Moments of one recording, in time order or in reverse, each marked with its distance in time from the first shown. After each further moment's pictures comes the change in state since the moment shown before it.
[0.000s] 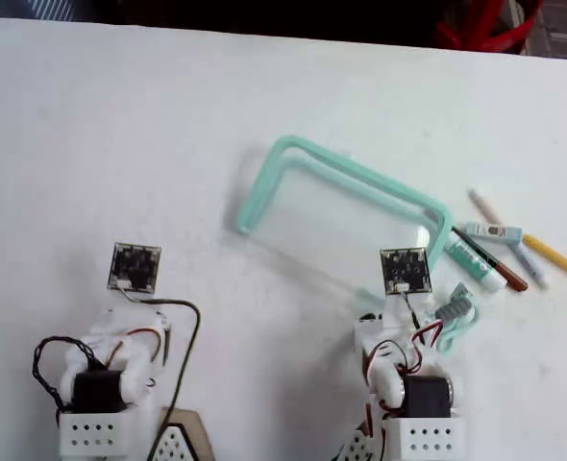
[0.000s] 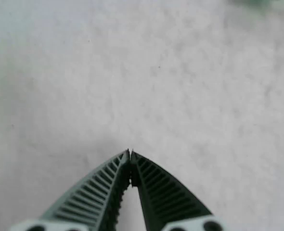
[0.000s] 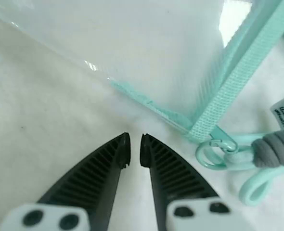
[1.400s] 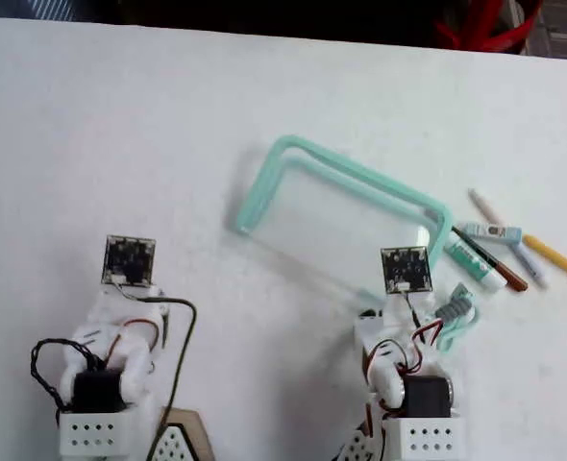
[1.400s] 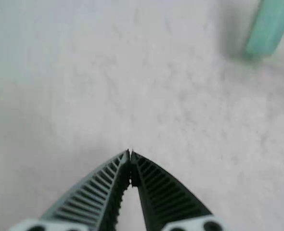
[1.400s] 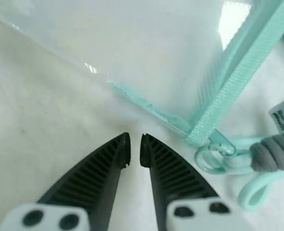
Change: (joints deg) left arm 0.0 0.0 0.0 -13.5 0.0; right arm 0.0 0.0 0.0 -3.1 0.0
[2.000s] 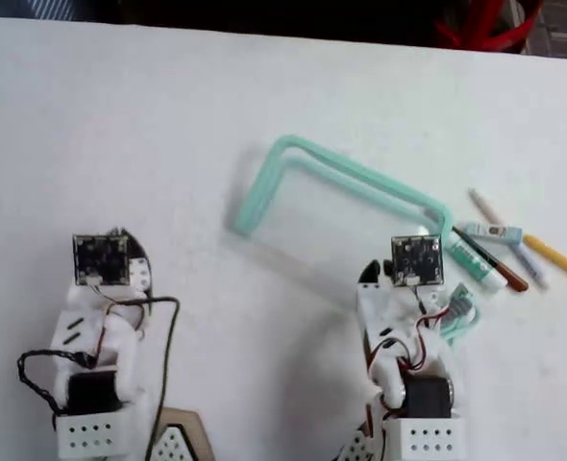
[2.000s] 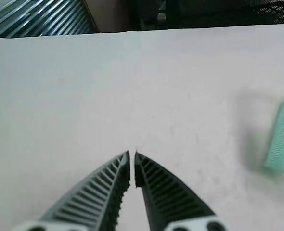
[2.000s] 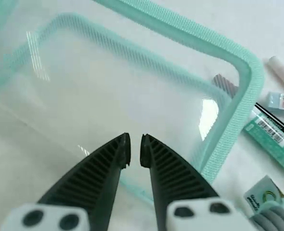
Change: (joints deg) left arm -4.5 0.0 -0.2 -19.6 -1.8; right arm 0.0 0.0 0.0 -20.6 0.0
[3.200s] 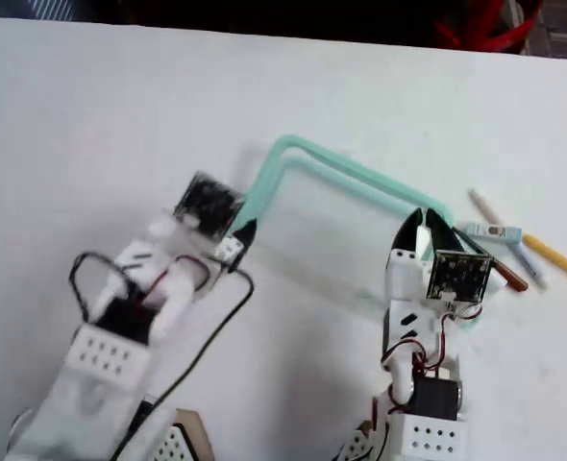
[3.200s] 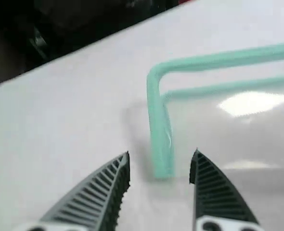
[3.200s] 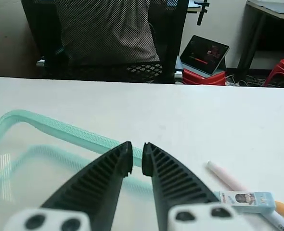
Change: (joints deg) left arm 26.7 52.9 -32.4 -7.6 -6.1; right arm 8.3 0.0 0.0 -22.5 0.0
